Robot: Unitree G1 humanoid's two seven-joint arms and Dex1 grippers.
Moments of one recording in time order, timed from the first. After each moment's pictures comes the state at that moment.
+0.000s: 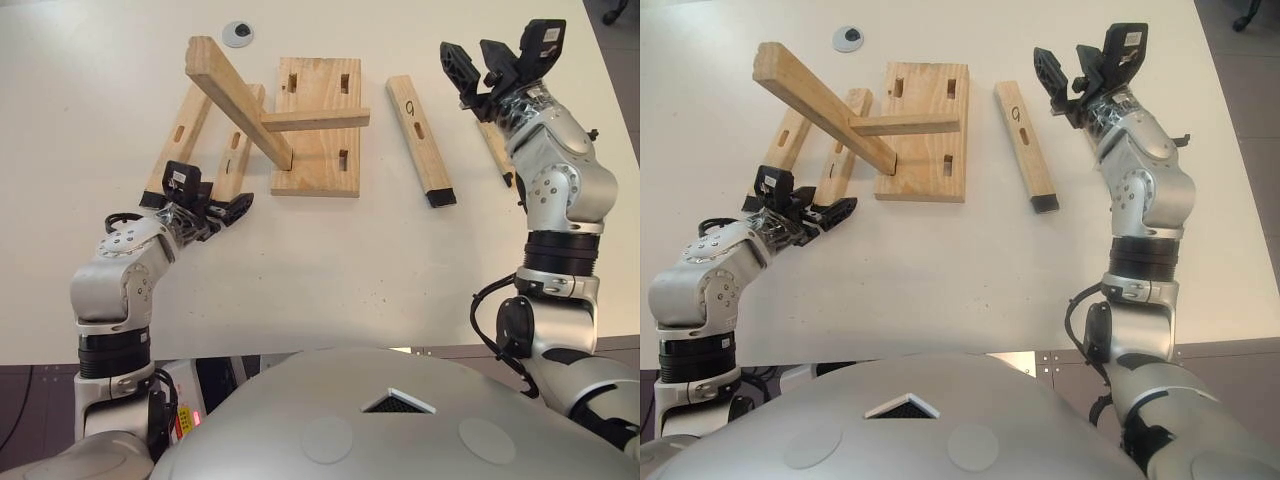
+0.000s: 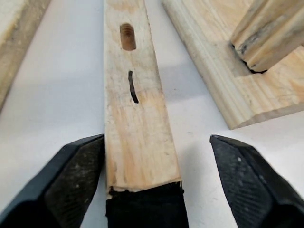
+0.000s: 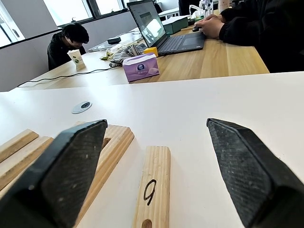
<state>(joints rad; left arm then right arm) 0.13 0.48 0.14 -0.29 -0.40 0.85 -0.46 -0.38 -0.29 -0.15 0.09 0.40 0.52 0.36</state>
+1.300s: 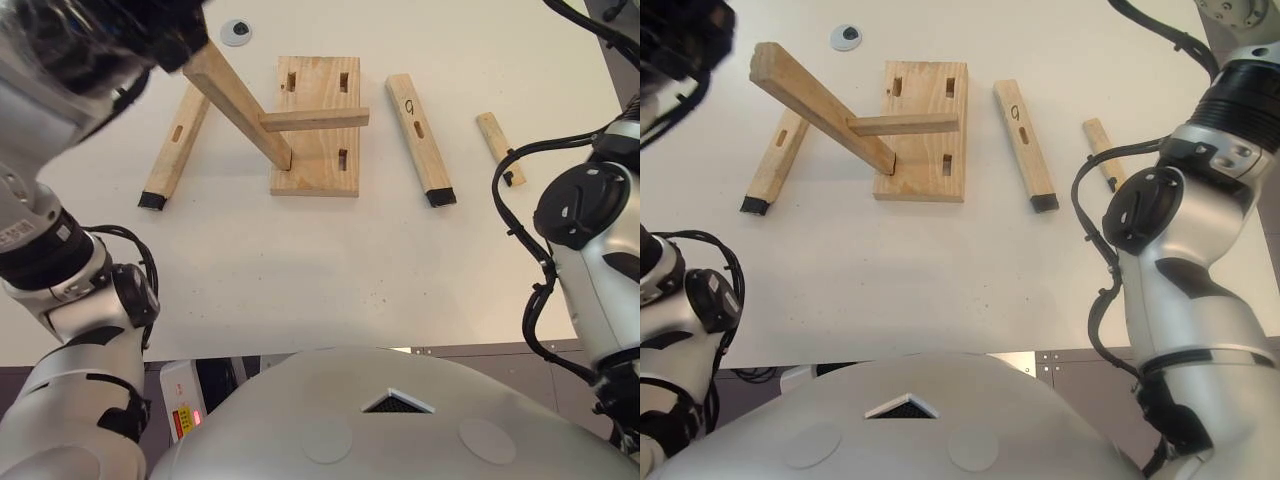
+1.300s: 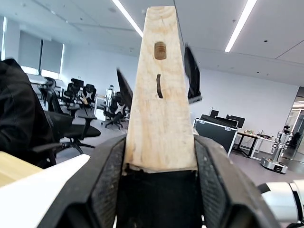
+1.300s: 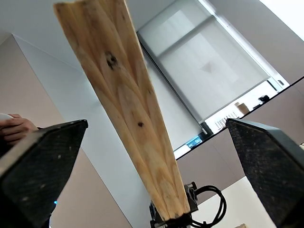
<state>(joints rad) -0.50 0.53 0.31 -0.47 -1.44 0.96 -0.38 -1.04 -0.33 -0.56 0.39 1.46 1.30 0.53</state>
